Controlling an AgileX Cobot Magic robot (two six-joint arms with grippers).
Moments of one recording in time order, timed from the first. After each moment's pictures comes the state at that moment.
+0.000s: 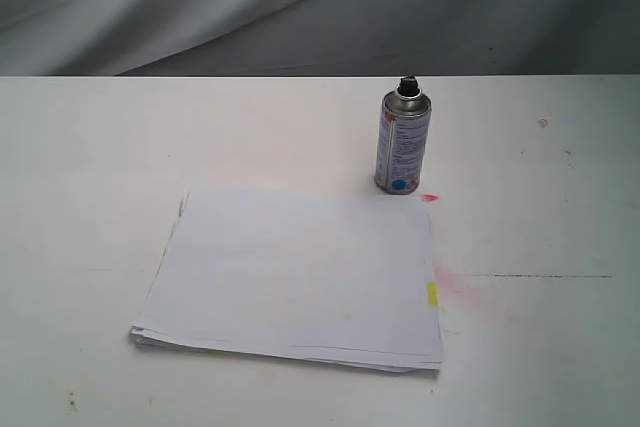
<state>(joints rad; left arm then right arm) -0.19 0.00 0.00 -0.26 0.04 0.29 0.21 0.30 -0.38 0.17 0.24 -0.23</state>
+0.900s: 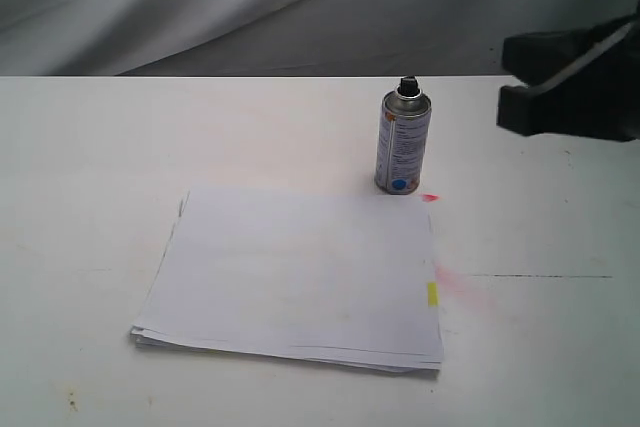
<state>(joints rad) -0.19 0.00 0.00 -0.26 0.04 0.29 0.46 0.99 -0.70 0.26 0.10 -0.20</state>
